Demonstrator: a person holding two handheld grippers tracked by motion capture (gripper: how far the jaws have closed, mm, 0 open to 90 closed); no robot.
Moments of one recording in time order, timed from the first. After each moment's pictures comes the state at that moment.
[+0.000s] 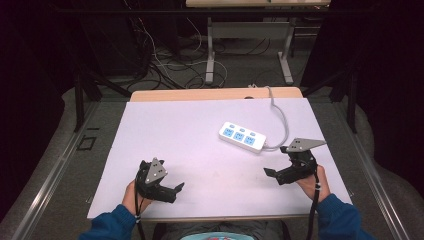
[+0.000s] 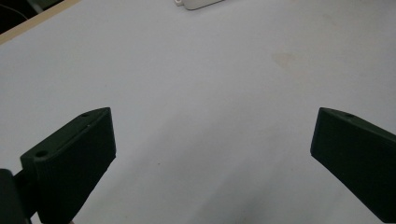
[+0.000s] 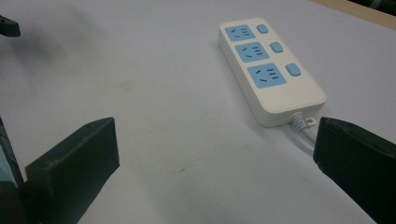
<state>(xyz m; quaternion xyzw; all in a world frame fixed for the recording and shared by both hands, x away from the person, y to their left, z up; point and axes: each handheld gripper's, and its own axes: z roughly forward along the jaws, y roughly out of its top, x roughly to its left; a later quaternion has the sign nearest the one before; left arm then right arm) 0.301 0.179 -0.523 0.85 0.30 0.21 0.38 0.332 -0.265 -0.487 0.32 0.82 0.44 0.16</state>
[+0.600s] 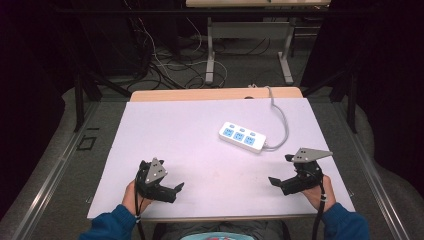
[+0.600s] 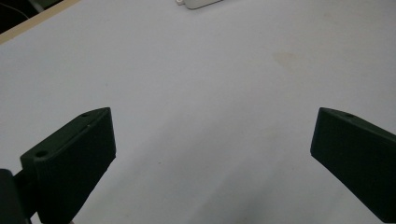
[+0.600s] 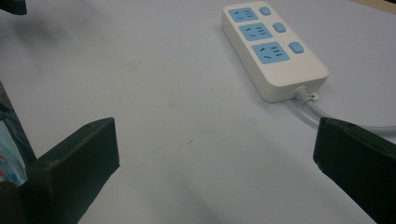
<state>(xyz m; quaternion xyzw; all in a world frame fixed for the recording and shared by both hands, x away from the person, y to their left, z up) 0.301 0.179 -0.523 0.85 0.30 0.22 0.38 0.308 -0.274 -0.496 0.33 0.82 0.43 0.16</state>
